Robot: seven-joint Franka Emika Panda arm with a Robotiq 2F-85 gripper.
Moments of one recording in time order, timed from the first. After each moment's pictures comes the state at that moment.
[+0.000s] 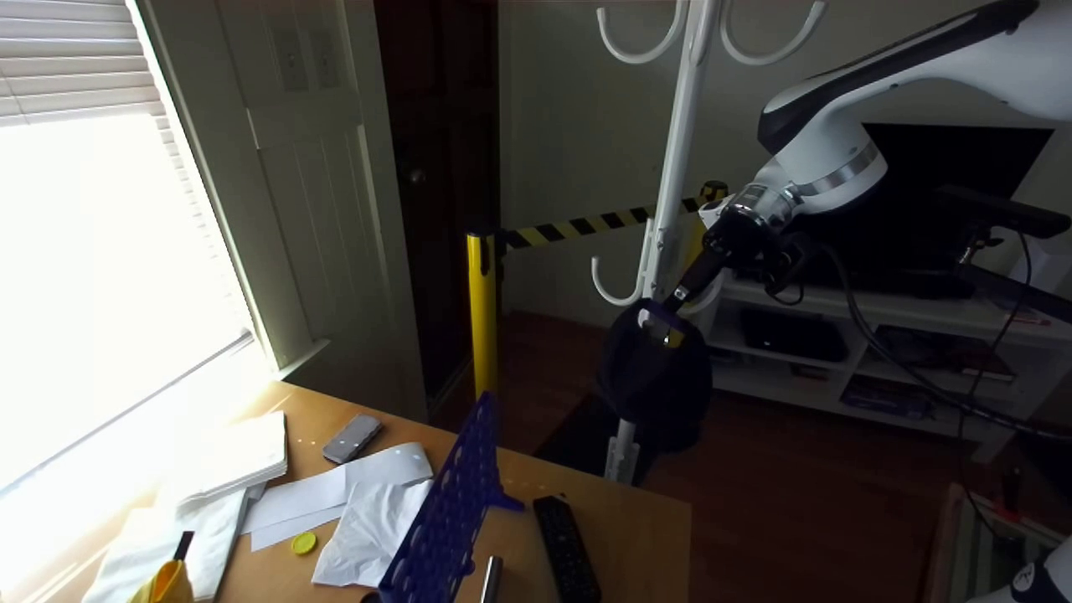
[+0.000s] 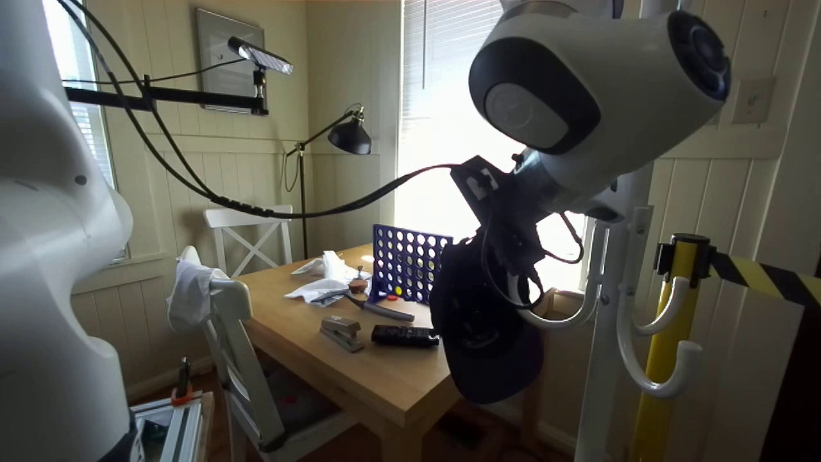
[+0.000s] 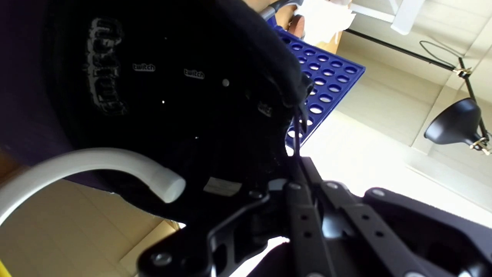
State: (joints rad) arm -0.13 -0.02 -0.18 -2.24 1.02 1.83 -1.02
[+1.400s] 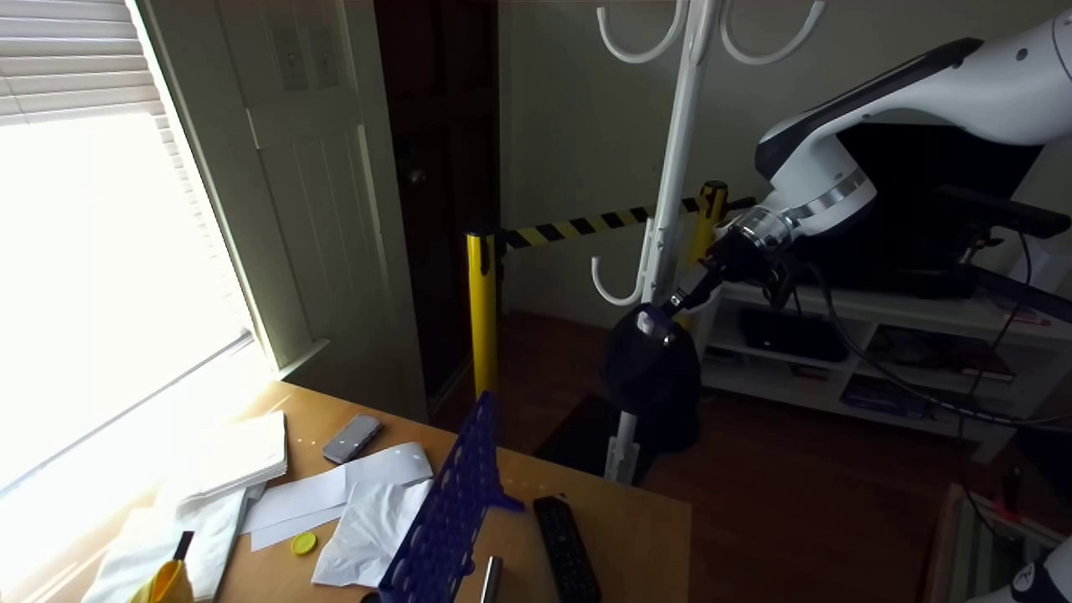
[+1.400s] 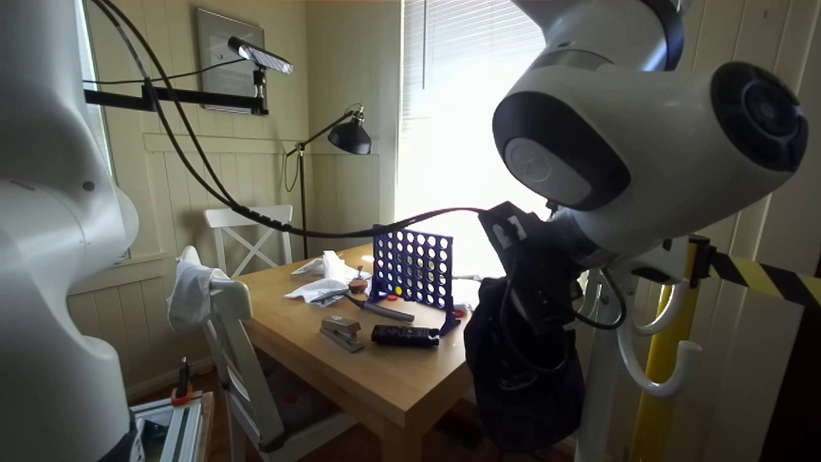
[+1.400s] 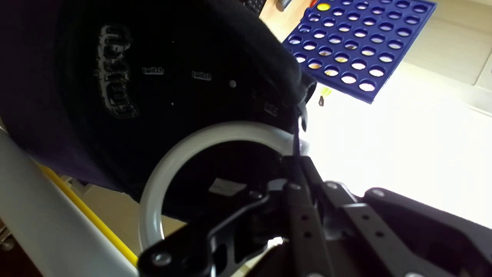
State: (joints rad) arm -0.20 0.08 -0.20 -2.24 1.11 1.95 -1.03
